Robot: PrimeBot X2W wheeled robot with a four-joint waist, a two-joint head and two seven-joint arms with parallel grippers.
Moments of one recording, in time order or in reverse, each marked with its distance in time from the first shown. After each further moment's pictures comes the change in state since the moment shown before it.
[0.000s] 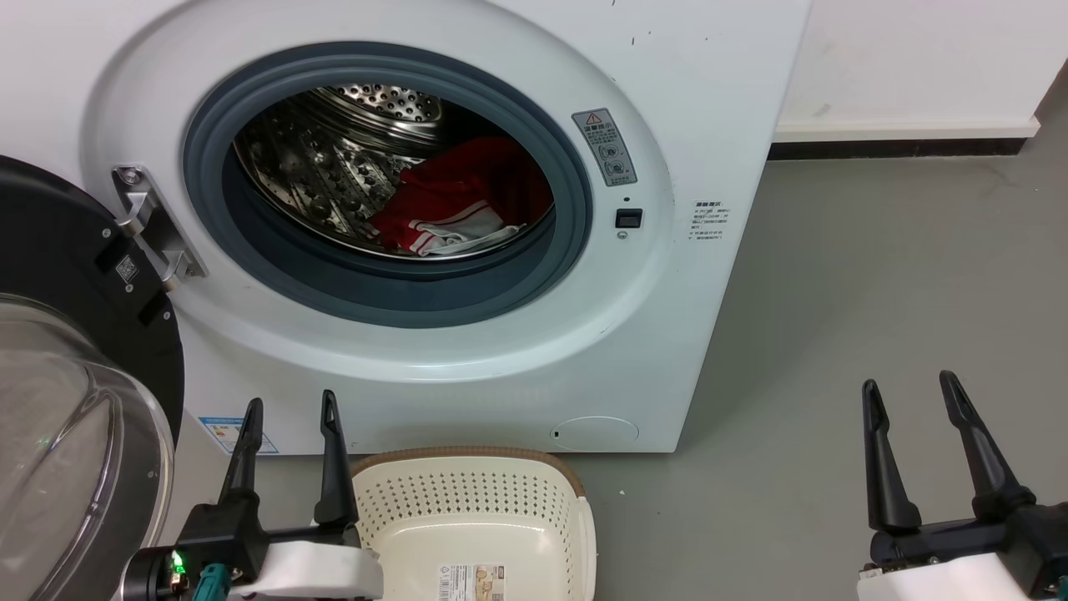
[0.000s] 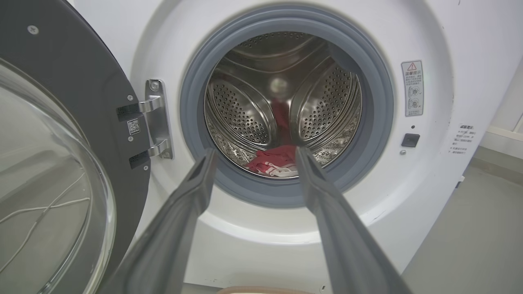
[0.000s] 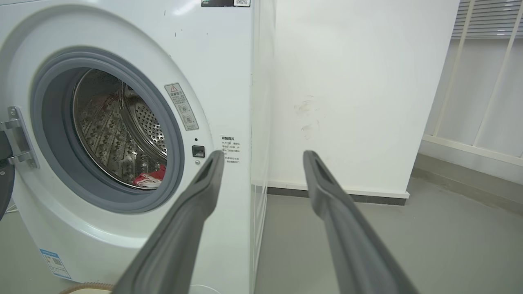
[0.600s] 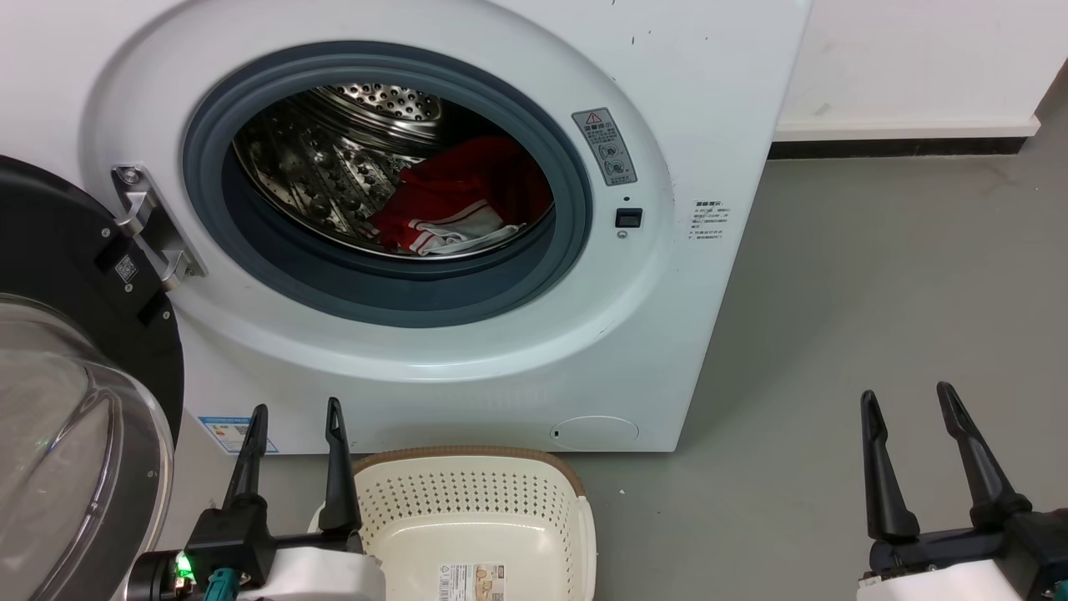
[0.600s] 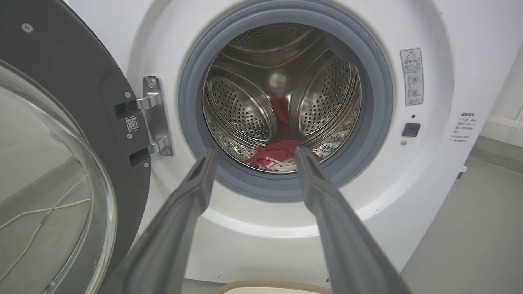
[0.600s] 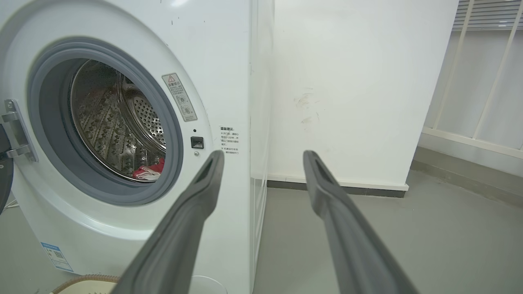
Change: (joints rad) left arm 0.008 0.000 -0.003 0.015 0.029 0.008 -0.007; right arm 0.011 0.000 -0.002 0.020 0.000 0.000 -0.007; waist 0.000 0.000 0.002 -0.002
